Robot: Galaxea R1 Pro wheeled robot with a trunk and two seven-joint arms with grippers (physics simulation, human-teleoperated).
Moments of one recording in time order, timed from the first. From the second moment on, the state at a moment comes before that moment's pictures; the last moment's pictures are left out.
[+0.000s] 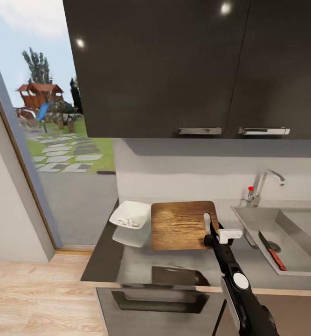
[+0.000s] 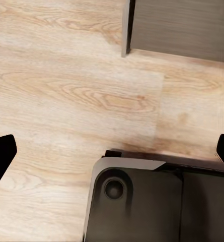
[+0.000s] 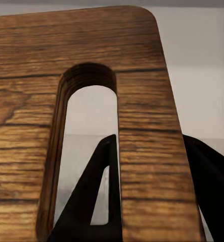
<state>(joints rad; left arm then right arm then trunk) 0.29 0.07 -0.23 -0.90 0.30 -0.03 0.24 -0.35 0.07 -0.12 -1.11 0.11 -0.28 0.07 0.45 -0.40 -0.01</state>
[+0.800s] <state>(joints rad) 0.29 0.07 -0.23 -0.90 0.30 -0.03 0.24 -0.35 0.07 -0.12 -1.11 0.12 -0.28 0.07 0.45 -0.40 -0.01</state>
